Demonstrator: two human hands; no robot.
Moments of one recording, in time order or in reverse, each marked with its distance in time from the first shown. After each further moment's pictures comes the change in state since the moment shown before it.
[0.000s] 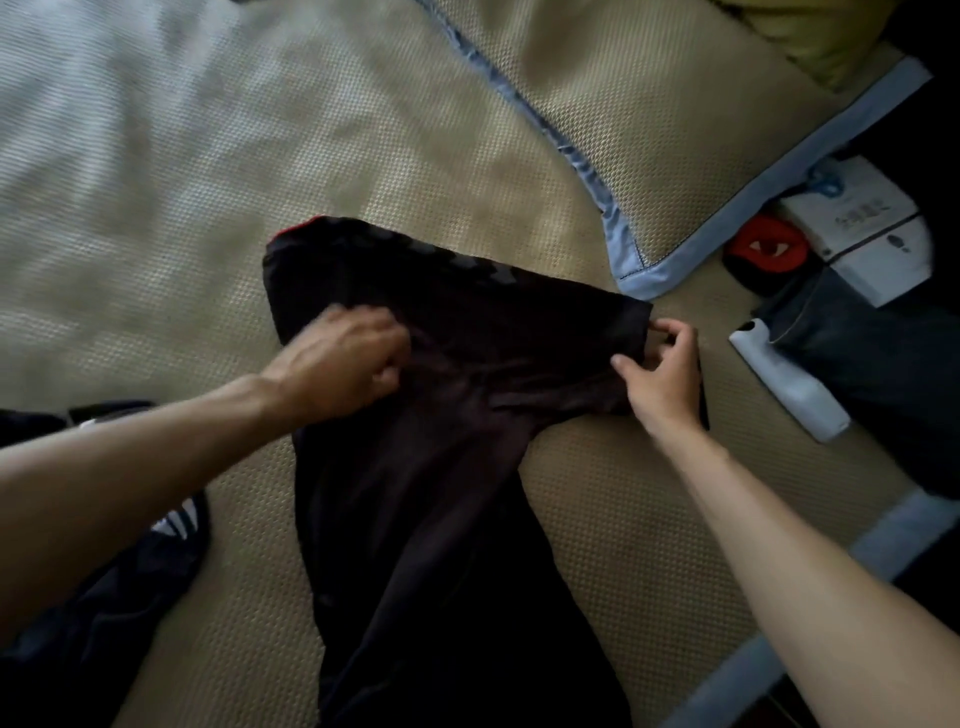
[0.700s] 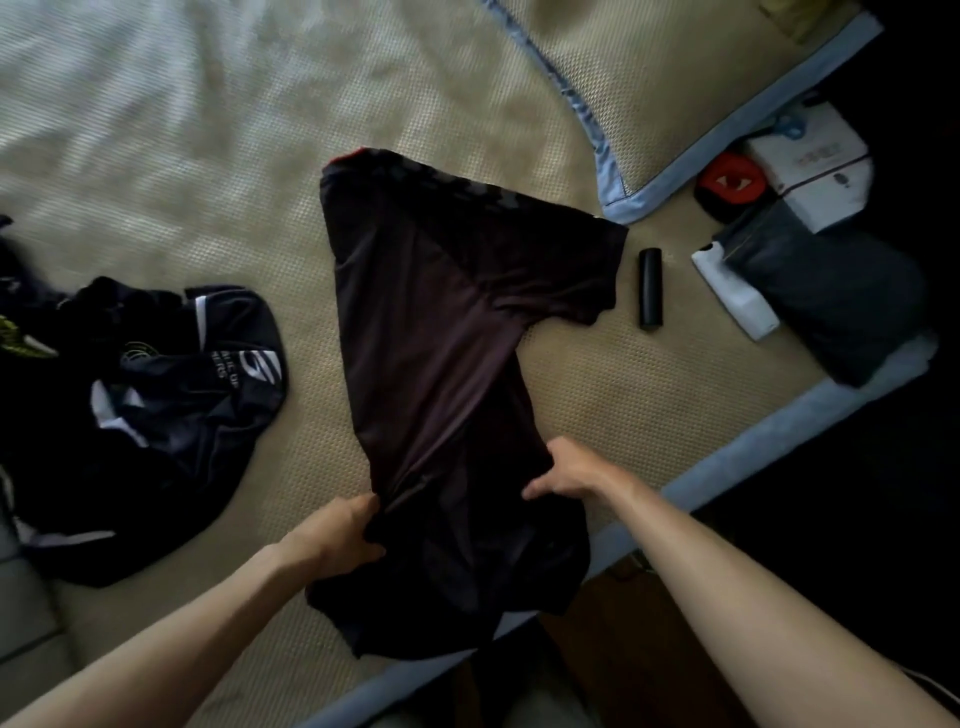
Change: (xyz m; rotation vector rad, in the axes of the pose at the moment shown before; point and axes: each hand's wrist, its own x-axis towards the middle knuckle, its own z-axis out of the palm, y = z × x) left_hand -0.256 0.149 0.049 -0.458 -0.751 -0.488; right_hand -0.206 0.029 -0.038 -0.725 -1.026 0.248
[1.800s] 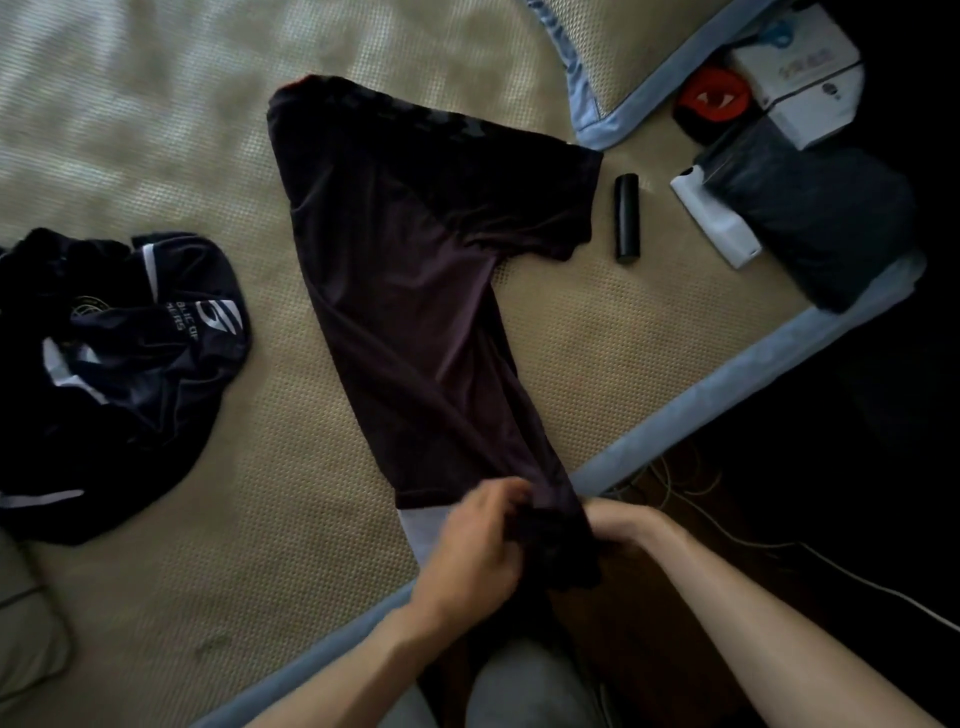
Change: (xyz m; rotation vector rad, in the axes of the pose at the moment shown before) left_hand -0.033 0.159 0.097 -0.505 0.361 0.369; right_hand -0.054 0.106 0.079 0.641 -0.355 0.071
